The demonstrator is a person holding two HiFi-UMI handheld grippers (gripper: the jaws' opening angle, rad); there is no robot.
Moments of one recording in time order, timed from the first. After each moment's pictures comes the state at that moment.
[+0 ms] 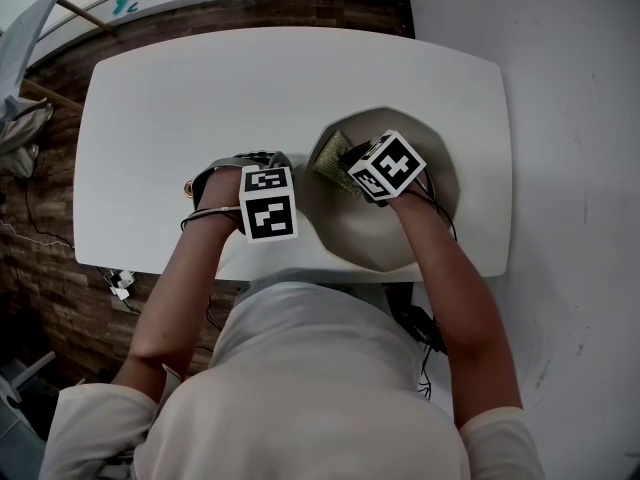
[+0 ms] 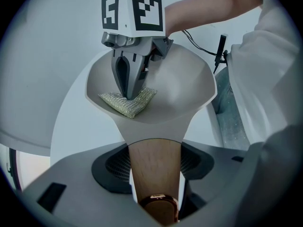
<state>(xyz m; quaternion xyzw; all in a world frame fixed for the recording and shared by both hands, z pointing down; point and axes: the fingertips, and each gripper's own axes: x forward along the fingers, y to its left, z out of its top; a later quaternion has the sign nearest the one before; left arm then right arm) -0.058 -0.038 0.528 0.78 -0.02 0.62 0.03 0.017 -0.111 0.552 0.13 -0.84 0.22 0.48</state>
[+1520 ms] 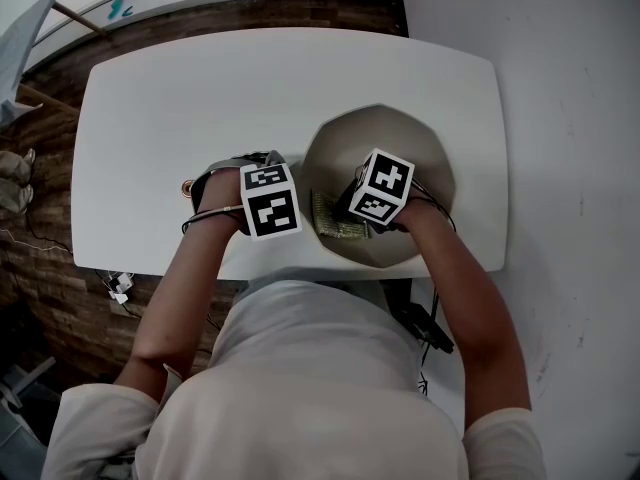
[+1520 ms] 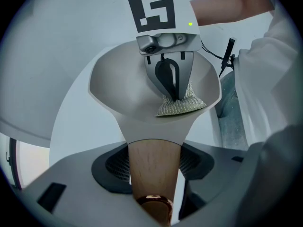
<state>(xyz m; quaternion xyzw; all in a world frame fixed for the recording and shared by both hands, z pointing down) -0.057 -0.038 0.529 0.77 -0.05 0.63 0.05 0.019 0.004 0.550 -0.12 -0.80 0.28 0.52</state>
